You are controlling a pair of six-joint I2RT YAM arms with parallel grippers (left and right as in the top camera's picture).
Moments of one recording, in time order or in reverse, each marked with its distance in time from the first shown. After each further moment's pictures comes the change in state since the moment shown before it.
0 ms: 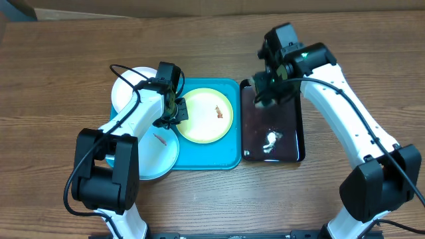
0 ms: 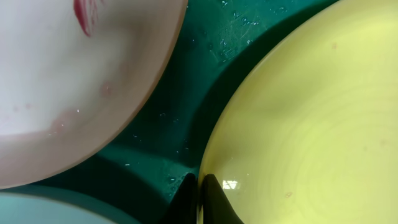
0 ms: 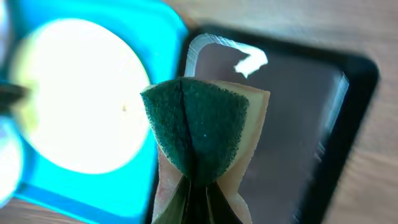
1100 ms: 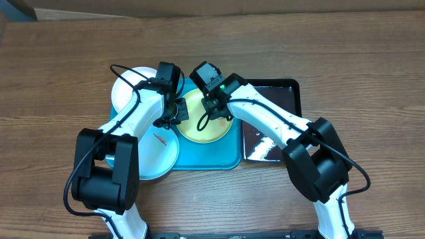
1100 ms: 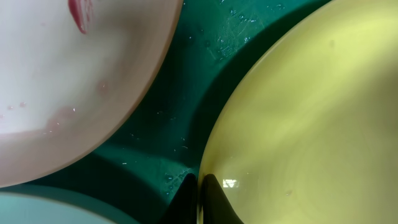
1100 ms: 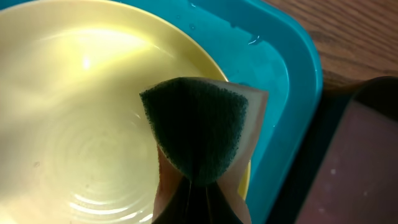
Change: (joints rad) left arm 0.000 0.000 0.000 -0.003 0.008 0.000; right arm 0.330 0.306 0.008 0.254 0.346 0.085
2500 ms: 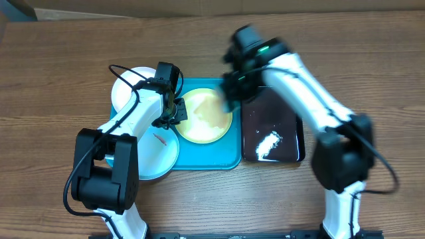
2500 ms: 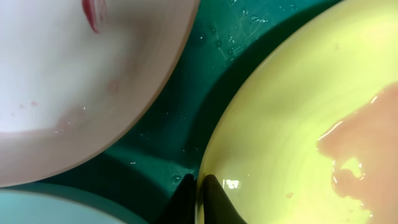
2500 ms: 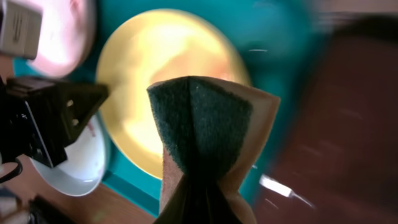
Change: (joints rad) left arm 0.006 0.000 0.000 -0.005 -0.008 0.001; right arm -0.272 -0.059 0.192 -0.318 -0.586 -0.008
